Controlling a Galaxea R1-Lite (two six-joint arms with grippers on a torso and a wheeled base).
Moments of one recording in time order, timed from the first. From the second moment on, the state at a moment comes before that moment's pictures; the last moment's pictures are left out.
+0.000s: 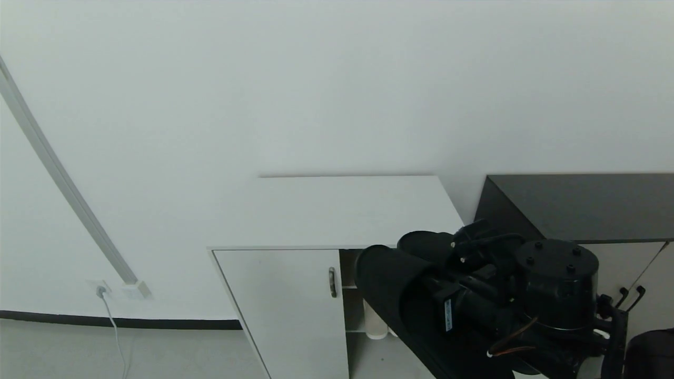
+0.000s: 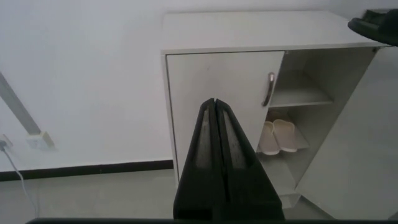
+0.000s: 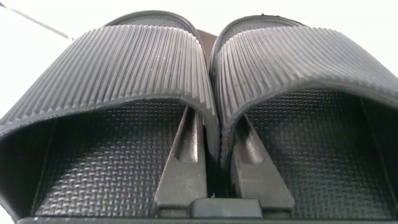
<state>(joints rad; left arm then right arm) 0.00 0.00 0.00 0.00 -0.05 0.00 0.82 1.72 -0.55 -0.92 -0.27 0.11</state>
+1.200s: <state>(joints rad) 0.00 0.00 0.00 0.00 -0.03 -0.01 0.84 1.73 -0.52 -0.95 -0.27 0.11</state>
